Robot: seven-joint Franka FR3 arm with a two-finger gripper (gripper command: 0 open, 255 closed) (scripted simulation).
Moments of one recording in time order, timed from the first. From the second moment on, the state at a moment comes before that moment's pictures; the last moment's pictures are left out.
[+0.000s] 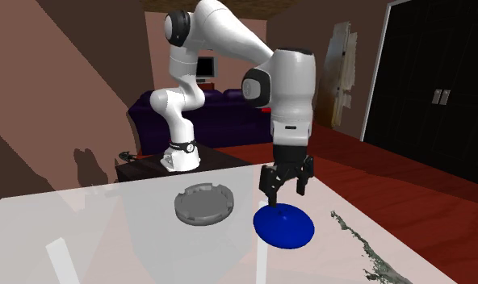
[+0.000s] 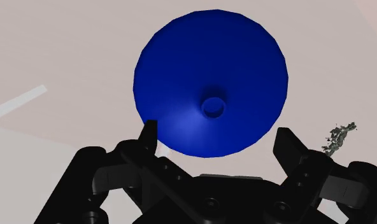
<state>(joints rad) -0.10 0.43 -0.10 -1.79 0.05 2.26 0.07</state>
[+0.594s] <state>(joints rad) -0.10 0.48 -0.09 -1.80 0.06 2.31 0.06</state>
